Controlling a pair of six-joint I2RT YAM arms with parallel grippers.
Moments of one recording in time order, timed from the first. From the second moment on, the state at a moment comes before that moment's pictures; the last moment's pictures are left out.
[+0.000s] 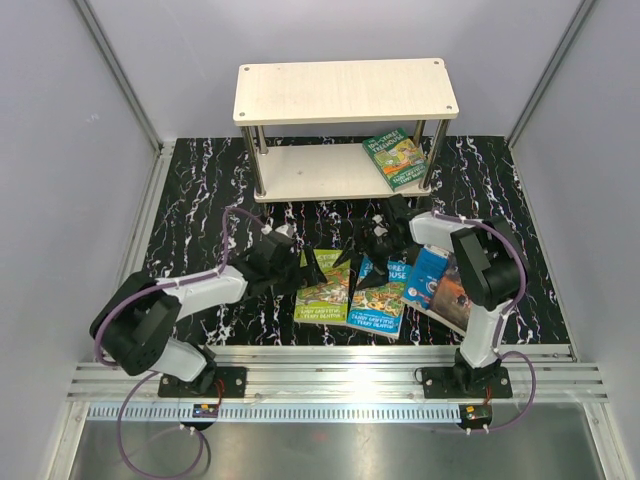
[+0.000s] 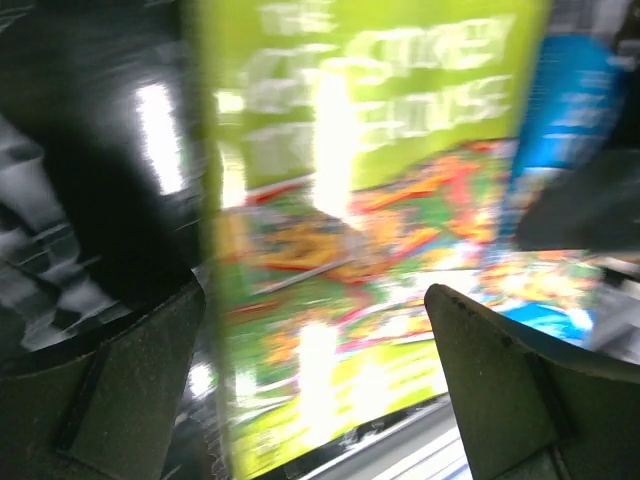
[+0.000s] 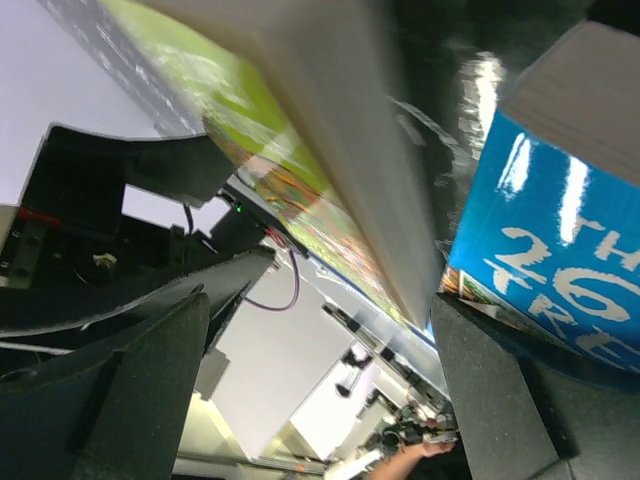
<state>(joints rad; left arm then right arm) -0.67 1.43 0.65 -0.13 0.09 -0.84 0.39 1.90 1.08 -0.49 -0.82 0.83</state>
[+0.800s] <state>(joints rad) -0.64 1.48 0.58 0.16 0.25 -0.94 0.48 1.89 0.93 -0.15 -0.86 0.90</state>
